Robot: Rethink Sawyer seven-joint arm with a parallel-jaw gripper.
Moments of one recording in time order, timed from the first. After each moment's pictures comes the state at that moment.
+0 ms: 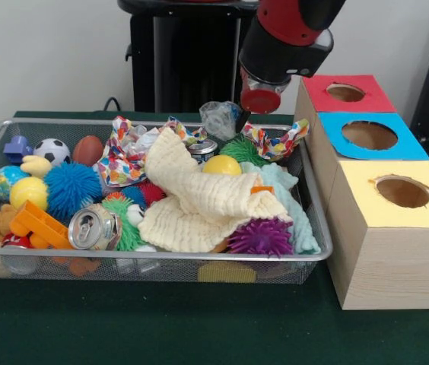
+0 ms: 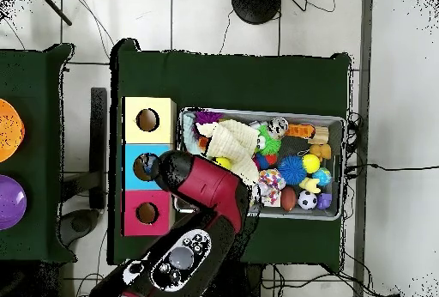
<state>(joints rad) 0.32 -0.31 -0.67 1.60 0.52 0.81 2.84</state>
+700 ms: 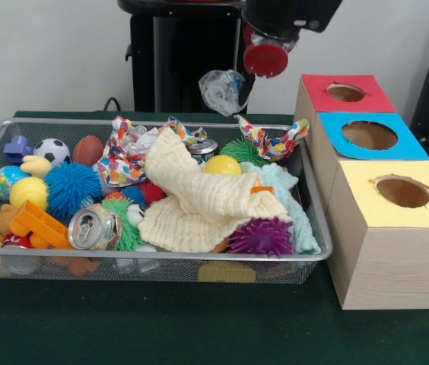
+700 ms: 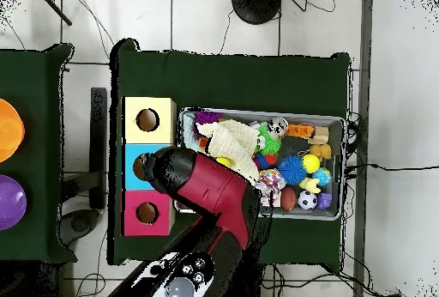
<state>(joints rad) 0.33 -0.45 -0.72 1.59 0.52 0.83 2.84</state>
